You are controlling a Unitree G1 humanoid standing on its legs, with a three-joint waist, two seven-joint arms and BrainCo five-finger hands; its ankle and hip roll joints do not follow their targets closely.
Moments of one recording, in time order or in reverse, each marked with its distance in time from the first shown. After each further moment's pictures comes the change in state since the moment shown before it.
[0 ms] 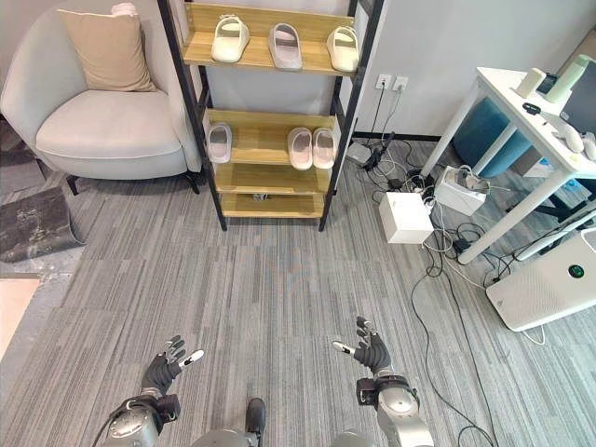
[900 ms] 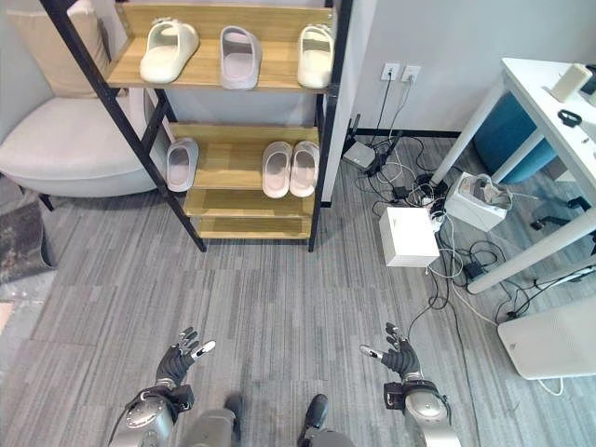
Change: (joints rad) left arm -0.033 -0.048 0.003 0.051 -0.001 -0.003 0.002; right arm -0.001 -0.077 -0.039 0.039 0.008 0.011 -0.003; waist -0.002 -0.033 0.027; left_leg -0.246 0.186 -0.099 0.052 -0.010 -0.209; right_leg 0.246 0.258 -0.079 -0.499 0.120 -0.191
